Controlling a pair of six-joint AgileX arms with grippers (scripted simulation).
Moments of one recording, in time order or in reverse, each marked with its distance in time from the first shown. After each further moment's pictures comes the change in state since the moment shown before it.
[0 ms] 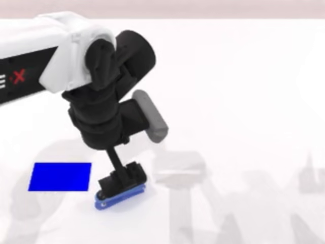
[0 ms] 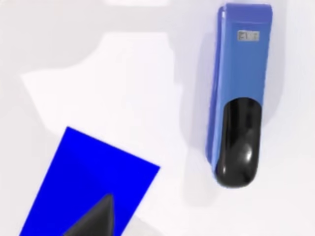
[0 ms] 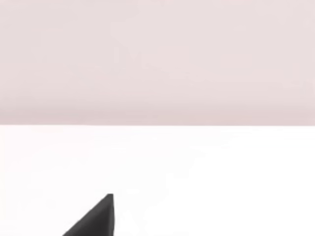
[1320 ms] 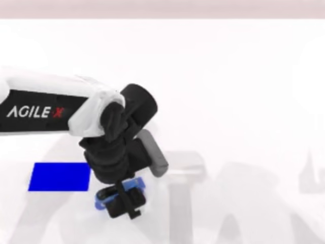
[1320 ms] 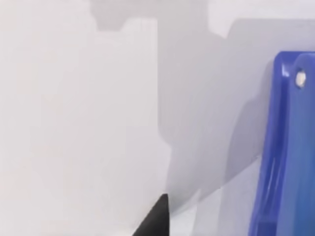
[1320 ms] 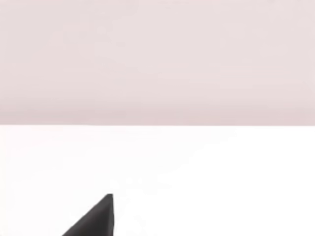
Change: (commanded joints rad) left arm 0.000 0.149 -0.238 0.385 0.000 0.008; right arm 0.000 0.000 0.000 0.000 0.000 0.000
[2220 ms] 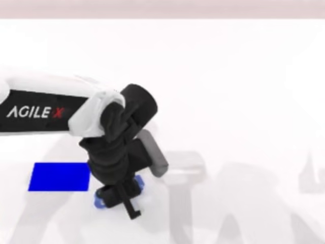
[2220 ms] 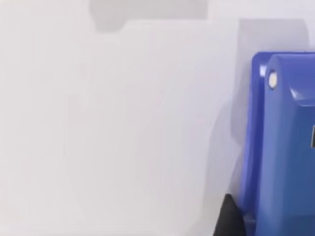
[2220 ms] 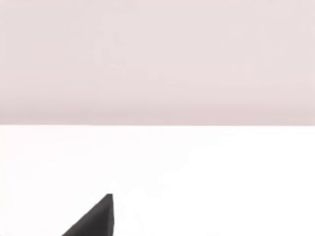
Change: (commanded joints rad) left arm -0.001 -0.003 0.000 -0.003 0.005 -0.003; right arm 0.000 0.000 0.000 0.000 0.000 0.000
